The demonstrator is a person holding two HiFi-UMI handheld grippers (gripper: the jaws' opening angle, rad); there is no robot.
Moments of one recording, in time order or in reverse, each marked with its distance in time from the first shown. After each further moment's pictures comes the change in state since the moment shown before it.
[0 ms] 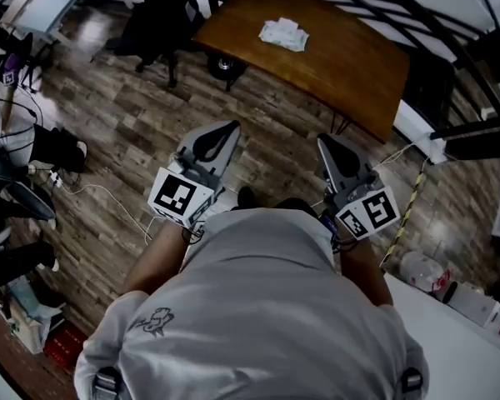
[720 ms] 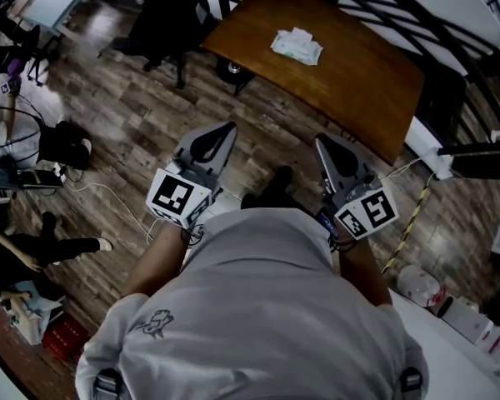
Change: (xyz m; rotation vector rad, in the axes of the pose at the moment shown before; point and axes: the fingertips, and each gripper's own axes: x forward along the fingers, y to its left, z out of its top) left arm 0.039 0.073 -0.008 -0.021 0.042 0.067; right arm 0.075 -0.050 -0.003 0.038 0.006 0.058
